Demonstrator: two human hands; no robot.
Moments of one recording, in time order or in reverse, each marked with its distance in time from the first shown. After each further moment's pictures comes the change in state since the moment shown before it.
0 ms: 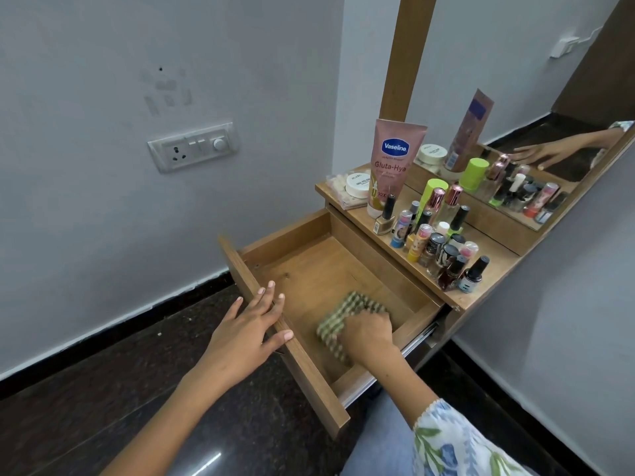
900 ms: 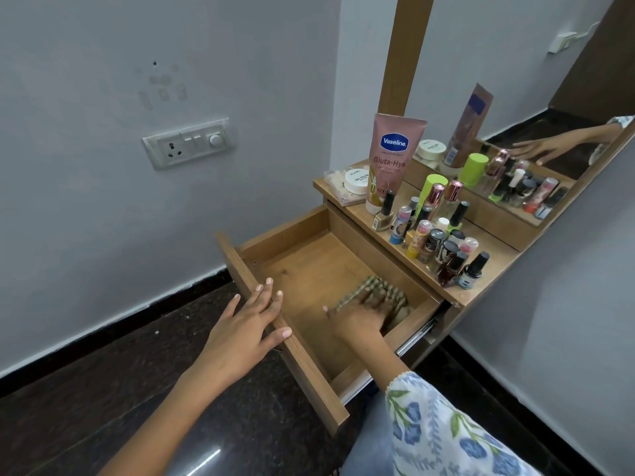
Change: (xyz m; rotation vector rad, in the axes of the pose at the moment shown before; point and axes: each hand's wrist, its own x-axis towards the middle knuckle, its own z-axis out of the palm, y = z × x) left_hand 0.001 0.001 -0.002 0.014 -0.020 -0.001; right_hand 0.028 -0.010 0.000 0.199 -0.088 0.314
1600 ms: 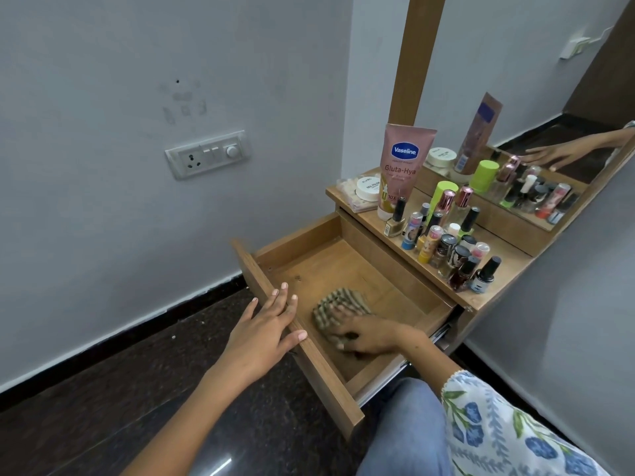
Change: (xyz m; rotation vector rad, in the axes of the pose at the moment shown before) left_hand -0.003 0.007 -0.007 0.010 -0.051 -0.011; right_hand 0.011 0.032 -0.005 -0.057 -0.232 -0.896
